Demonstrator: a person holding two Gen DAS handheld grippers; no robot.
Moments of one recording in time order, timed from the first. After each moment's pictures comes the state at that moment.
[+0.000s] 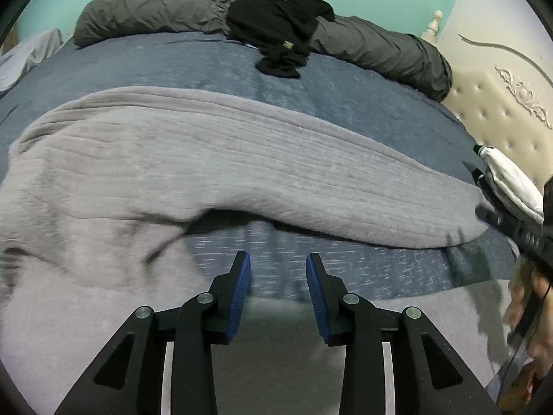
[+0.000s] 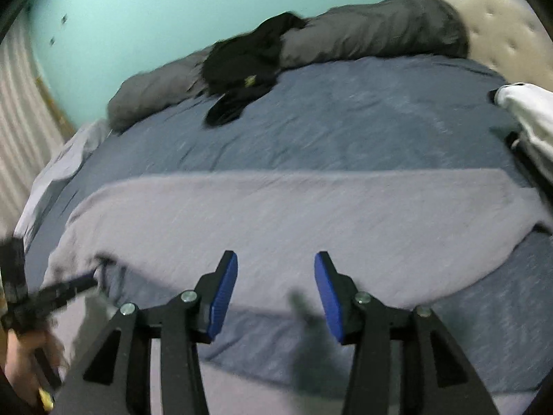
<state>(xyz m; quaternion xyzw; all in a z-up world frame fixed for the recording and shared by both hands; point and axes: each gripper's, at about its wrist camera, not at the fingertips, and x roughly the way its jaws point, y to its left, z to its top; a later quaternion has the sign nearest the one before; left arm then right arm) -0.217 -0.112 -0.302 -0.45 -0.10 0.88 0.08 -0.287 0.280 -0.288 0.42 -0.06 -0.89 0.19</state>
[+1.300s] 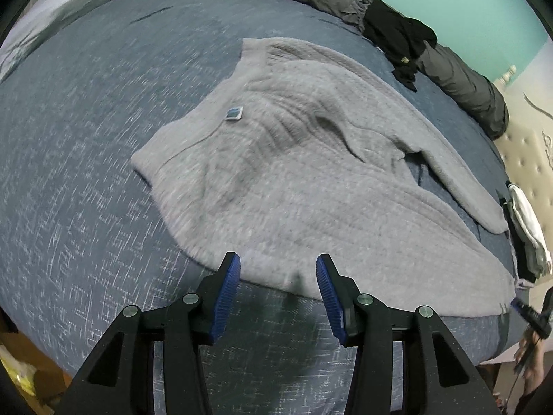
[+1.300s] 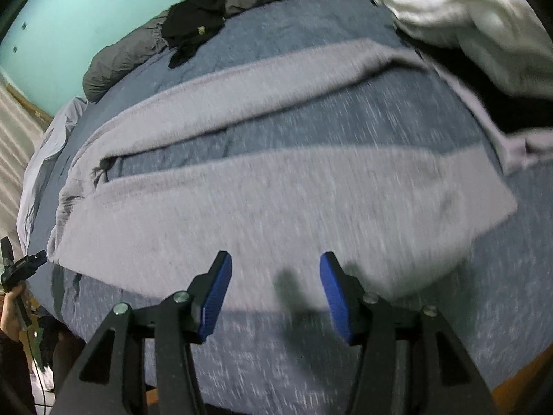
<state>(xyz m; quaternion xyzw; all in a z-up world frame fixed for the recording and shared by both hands) -0.027 -0.348 -0.291 -0.51 -0.20 0.83 -0.03 -0.099 0.405 -0.294 0.54 -0.11 -0.83 0.11</state>
